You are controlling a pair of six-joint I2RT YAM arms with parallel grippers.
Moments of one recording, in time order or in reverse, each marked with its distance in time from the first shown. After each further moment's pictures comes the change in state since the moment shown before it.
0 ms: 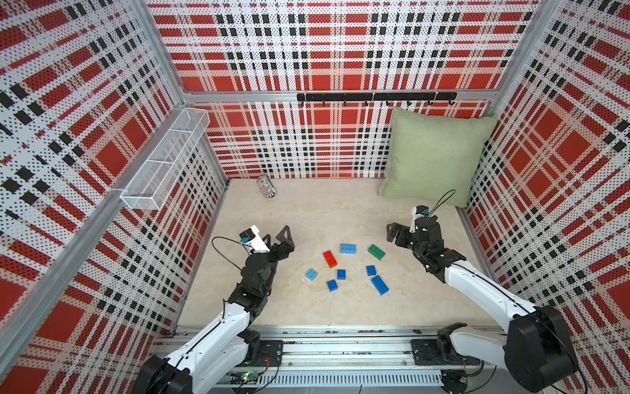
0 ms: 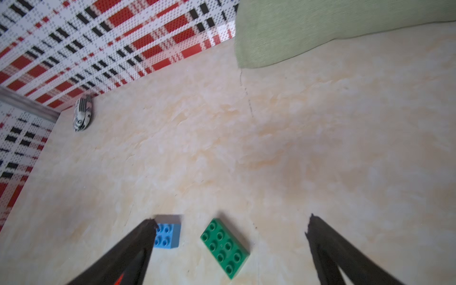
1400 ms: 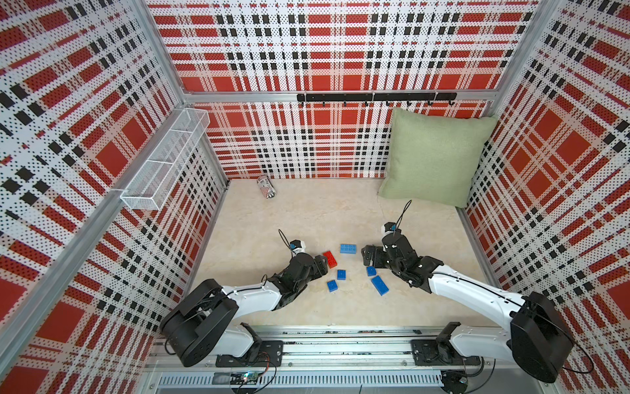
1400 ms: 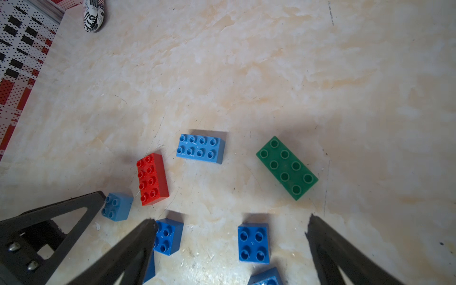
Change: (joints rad) left arm -0.265 0.529 0.111 -0.074 0.143 -0.251; right arm 0.310 0.040 -0.004 -0.120 0.084 0.101
